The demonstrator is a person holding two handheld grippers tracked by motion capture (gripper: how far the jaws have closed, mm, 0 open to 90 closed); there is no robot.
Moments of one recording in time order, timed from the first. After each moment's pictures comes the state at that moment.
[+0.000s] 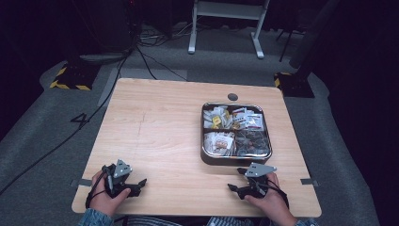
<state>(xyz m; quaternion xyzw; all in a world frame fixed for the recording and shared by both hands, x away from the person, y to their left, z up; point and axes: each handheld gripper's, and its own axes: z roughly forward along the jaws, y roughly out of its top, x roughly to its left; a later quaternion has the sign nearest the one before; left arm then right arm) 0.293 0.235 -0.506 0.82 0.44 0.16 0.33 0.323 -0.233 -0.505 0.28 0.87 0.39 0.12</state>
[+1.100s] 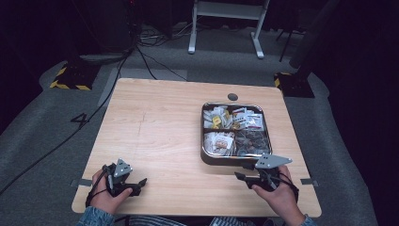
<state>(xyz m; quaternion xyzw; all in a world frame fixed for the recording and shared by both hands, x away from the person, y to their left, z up) 0.295 0.234 -0.506 0.82 0.44 0.16 0.33 0.321 -0.241 -0.432 0.29 0.85 0.41 0.13</state>
